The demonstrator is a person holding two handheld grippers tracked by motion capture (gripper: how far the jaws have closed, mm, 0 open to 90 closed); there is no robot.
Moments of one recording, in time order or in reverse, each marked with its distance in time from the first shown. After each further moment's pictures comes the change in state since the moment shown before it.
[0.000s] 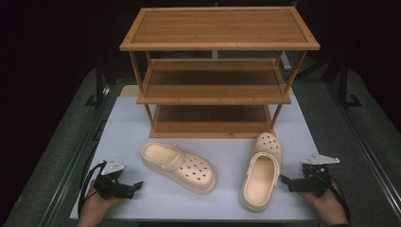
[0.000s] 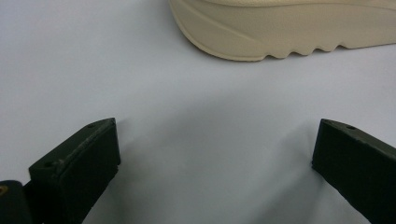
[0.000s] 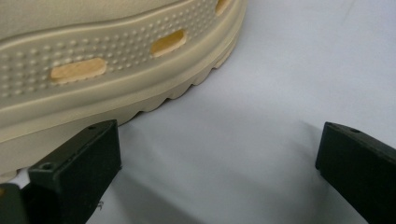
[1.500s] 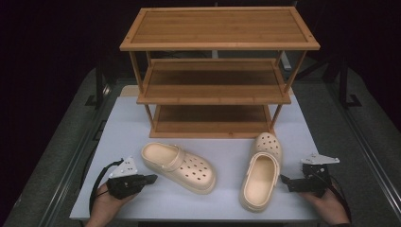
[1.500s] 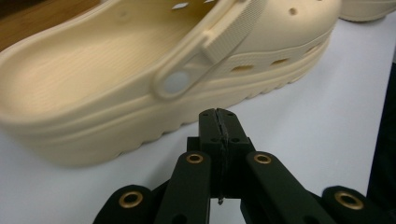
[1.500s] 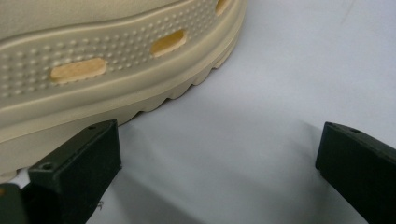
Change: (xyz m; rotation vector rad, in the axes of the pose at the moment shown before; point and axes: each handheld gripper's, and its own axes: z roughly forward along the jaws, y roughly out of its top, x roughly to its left) left arm -0.050 0.043 -0.008 -0.103 -0.304 0.196; right arm 0.000 0.000 0.000 -0.002 0.000 0.001
